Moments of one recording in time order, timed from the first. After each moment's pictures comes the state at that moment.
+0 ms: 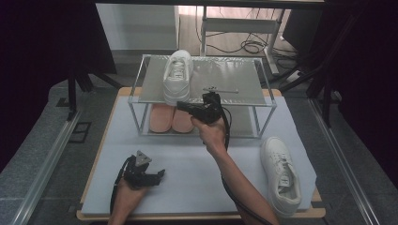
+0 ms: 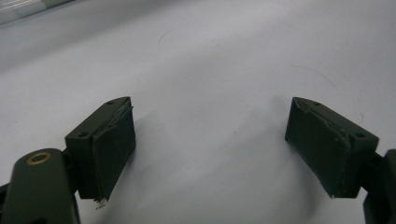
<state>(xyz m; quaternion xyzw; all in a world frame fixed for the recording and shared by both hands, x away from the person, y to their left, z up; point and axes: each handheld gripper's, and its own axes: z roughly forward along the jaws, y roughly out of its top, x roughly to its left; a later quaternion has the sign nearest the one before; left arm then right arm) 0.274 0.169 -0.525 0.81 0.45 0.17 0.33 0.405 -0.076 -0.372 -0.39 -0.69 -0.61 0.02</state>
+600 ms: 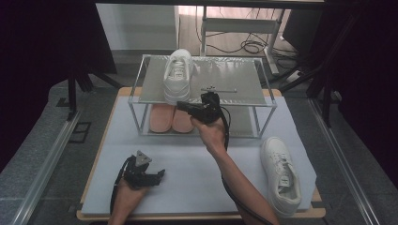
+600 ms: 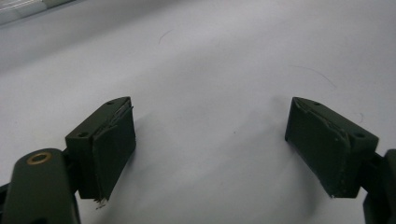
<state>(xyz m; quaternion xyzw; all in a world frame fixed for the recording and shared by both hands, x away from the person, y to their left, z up) 0.274 0.169 -0.525 0.81 0.45 0.17 0.34 0.402 -0.075 -0.370 -0.39 -0.71 -0.59 -0.01</state>
